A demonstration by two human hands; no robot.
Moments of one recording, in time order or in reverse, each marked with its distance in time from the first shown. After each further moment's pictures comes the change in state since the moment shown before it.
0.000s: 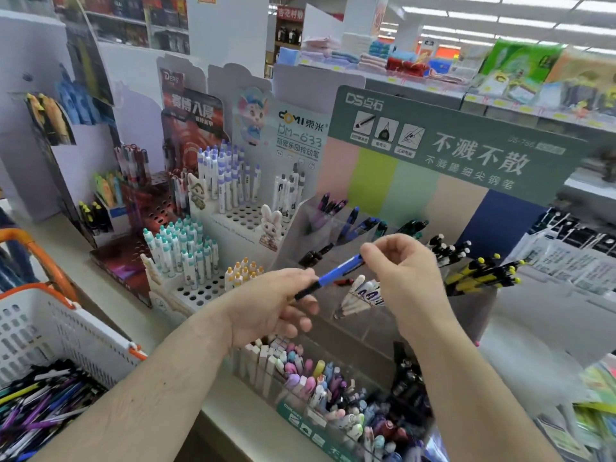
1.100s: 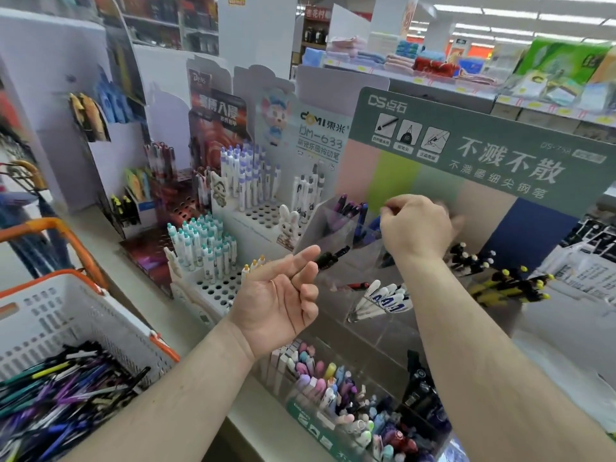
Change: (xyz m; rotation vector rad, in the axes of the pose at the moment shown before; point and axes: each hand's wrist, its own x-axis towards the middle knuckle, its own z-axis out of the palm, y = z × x) left_hand 0.005 -0.021 -0.003 -0.870 -0.148 0.248; right_hand 0.087 -0.007 0.019 -0.814 0.255 -0.189
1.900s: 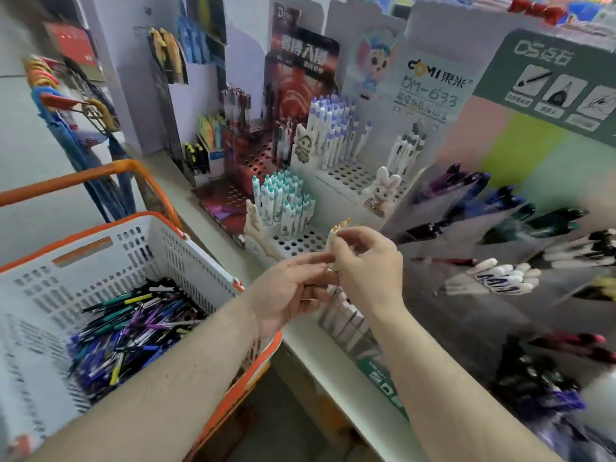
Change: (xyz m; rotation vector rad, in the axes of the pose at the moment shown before) left_hand -0.093 0.048 -0.062 0.550 0.330 -0.031; right_hand -0.161 -0.108 0.076 0.644 -0.367 -0.026
